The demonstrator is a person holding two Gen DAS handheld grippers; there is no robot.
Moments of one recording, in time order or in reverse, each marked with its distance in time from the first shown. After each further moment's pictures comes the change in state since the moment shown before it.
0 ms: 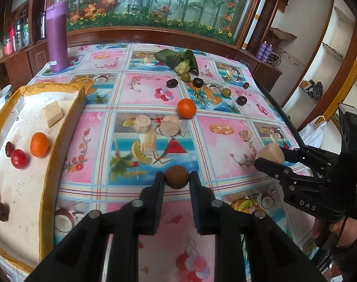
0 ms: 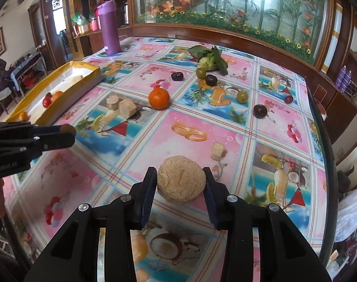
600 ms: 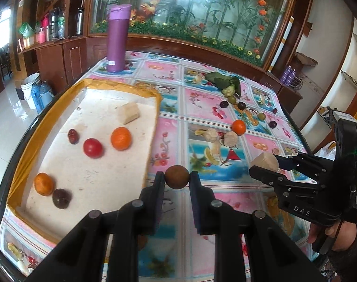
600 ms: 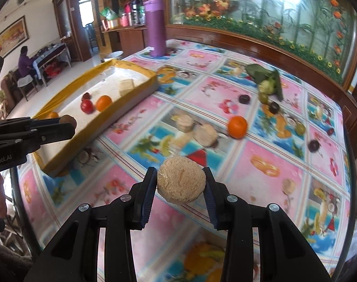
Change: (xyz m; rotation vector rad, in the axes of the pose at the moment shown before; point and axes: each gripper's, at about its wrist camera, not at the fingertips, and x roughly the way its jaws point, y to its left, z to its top) left arm -0.062 0.092 -0.013 -0.133 -0.079 0.111; right arm 0.013 0.098 0.041 -0.109 -0.005 0.127
